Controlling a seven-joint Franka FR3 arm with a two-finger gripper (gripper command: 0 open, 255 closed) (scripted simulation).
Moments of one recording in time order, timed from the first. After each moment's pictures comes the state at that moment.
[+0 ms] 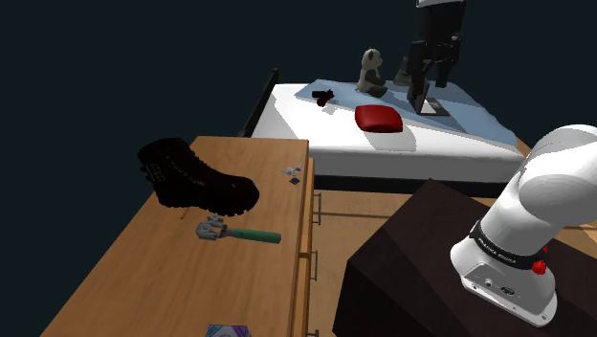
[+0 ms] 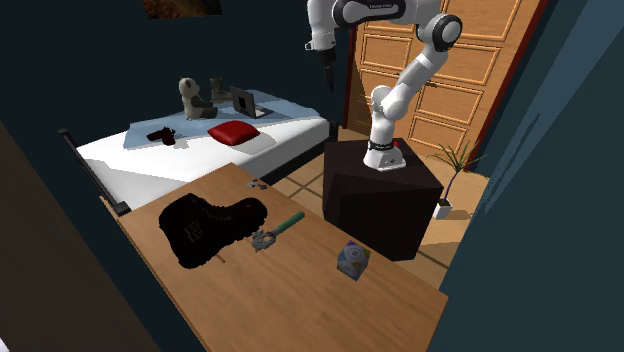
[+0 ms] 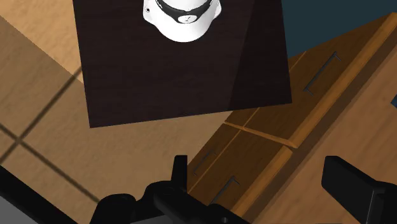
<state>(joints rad) 0.02 -0.74 -0.04 -2.37 0.04 1.43 0.12</state>
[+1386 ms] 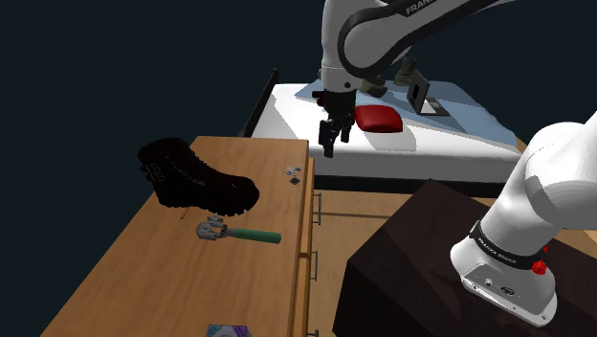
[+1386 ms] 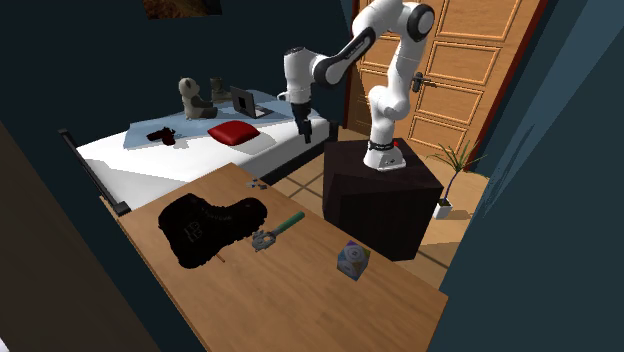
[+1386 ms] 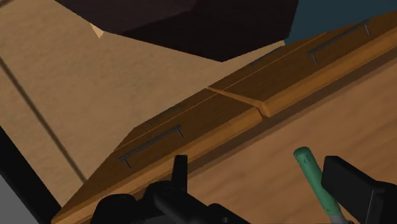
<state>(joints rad) 0.19 -0.27 0.12 -2.43 0.11 2.08 0.02</state>
